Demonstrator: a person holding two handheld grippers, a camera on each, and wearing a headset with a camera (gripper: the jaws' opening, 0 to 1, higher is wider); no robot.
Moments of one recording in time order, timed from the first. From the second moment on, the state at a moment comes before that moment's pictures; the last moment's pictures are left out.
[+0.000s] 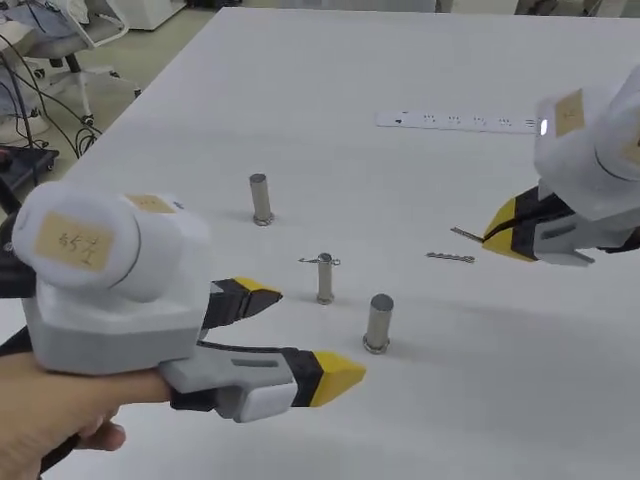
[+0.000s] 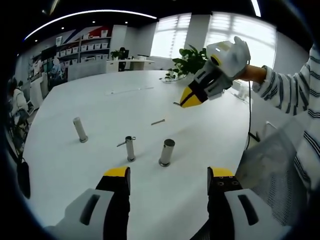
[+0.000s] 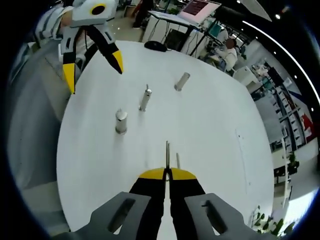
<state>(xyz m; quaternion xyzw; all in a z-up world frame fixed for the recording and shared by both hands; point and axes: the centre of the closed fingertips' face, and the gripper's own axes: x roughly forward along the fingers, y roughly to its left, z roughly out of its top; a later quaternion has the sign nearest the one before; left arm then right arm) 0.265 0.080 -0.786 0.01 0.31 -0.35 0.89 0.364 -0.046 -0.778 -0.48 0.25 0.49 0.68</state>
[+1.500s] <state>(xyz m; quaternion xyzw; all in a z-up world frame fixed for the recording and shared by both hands) 0.280 0.011 -0.766 -0.07 0.30 -0.42 0.85 0.282 -0.012 -0.779 -0.53 0.17 0.51 0.66</state>
